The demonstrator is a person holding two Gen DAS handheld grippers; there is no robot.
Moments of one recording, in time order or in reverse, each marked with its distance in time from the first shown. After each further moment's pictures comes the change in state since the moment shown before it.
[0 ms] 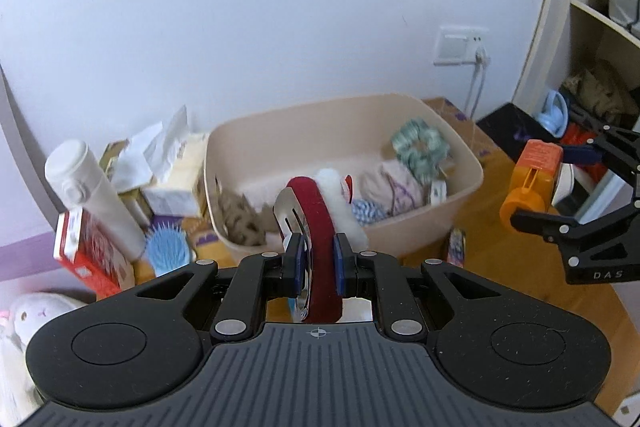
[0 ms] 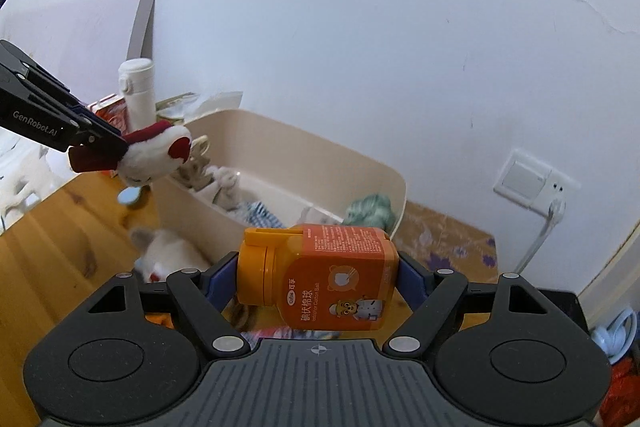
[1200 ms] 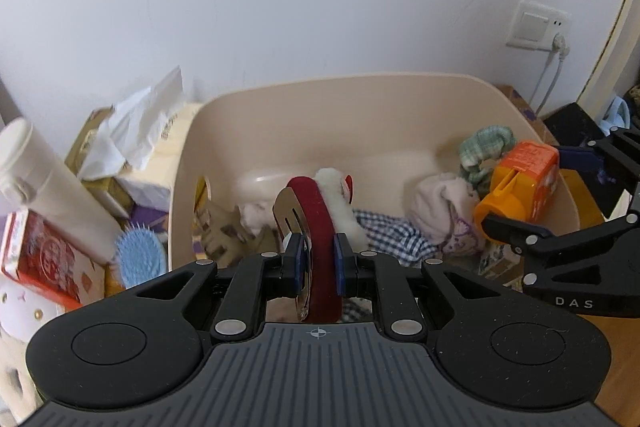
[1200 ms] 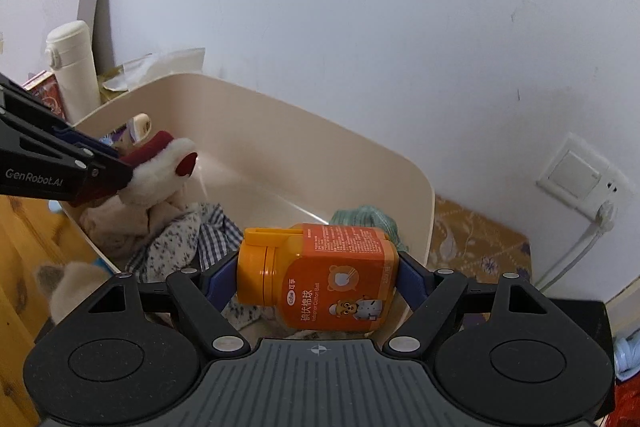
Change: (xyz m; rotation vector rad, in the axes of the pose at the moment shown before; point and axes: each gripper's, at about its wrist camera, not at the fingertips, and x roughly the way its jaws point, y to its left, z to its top) left arm 0.123 0.007 0.034 -0.118 0.147 0.110; right arm 0.138 -0.023 0.033 0.009 0.157 0.021
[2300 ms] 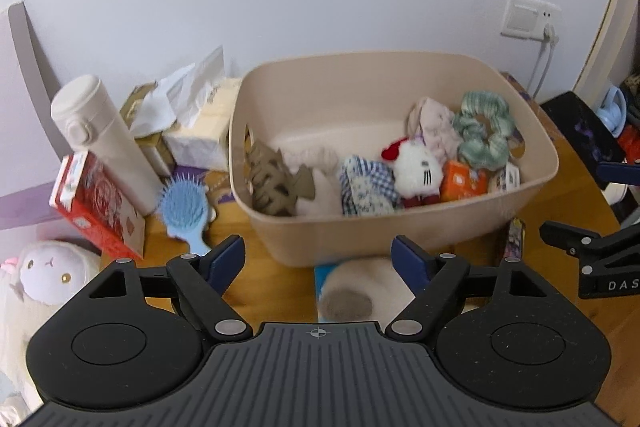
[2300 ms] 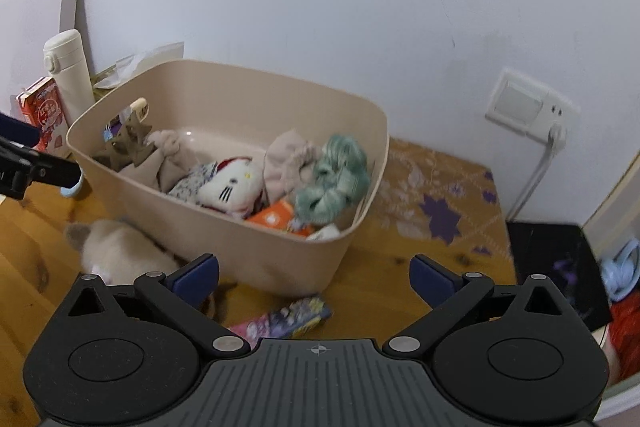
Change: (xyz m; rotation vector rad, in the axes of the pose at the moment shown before) left arm -0.054 0.016 -0.061 -0.015 -0.022 0.035; right arm -0.054 0.014 -0.055 0.155 0.025 -0.072
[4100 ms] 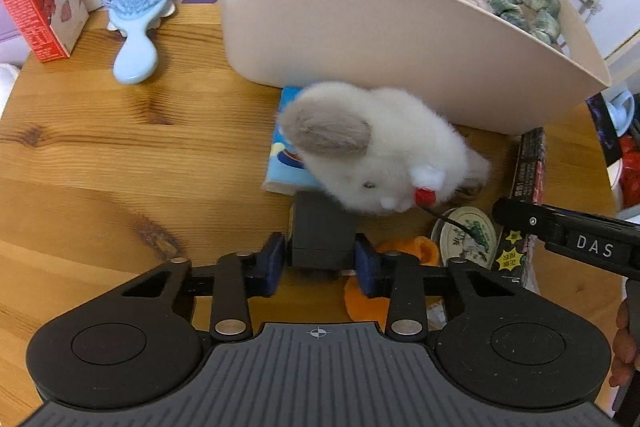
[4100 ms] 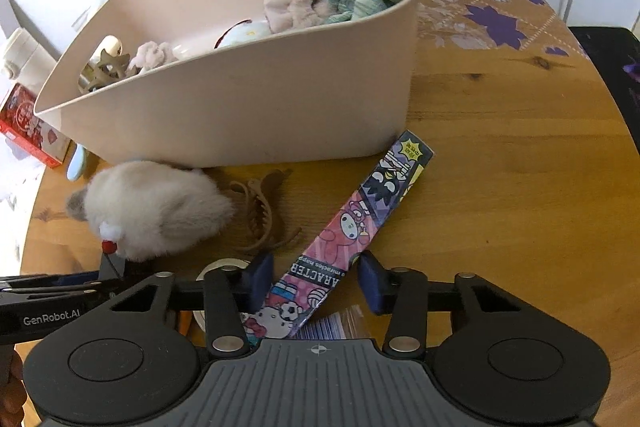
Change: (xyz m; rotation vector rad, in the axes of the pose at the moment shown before) left arm 0.077 0.001 -0.073 -0.293 0.303 -0.122; right arm 0.066 0.014 -0.050 0.376 0.314 0.162
